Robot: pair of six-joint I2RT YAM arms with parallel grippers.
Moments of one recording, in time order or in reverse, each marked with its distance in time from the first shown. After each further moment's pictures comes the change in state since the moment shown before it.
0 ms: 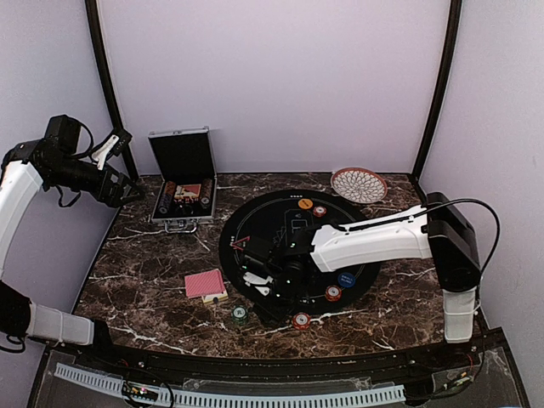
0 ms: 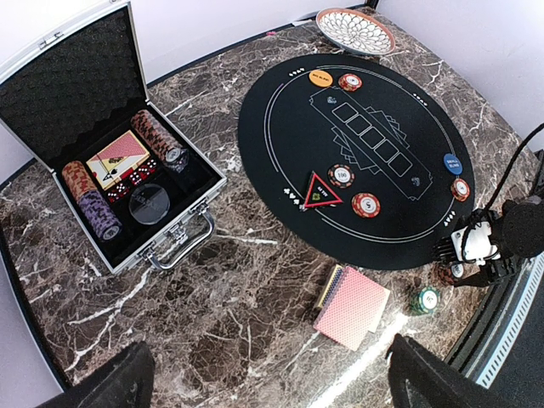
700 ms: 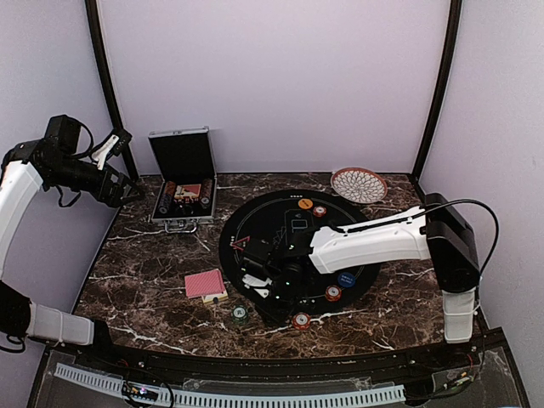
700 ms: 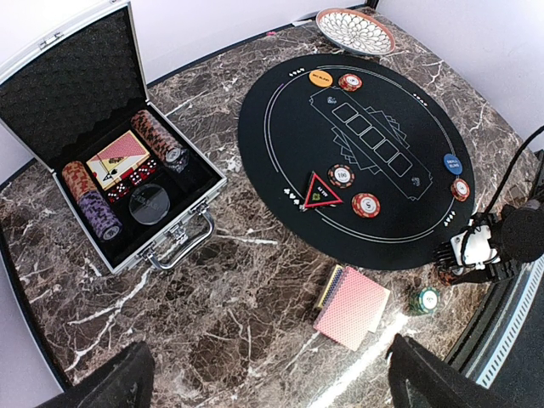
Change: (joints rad) left arm 0.000 0.000 0.000 0.000 0.000 0.000; right arm 0.007 0.009 0.001 -0.002 -0.010 -0.003
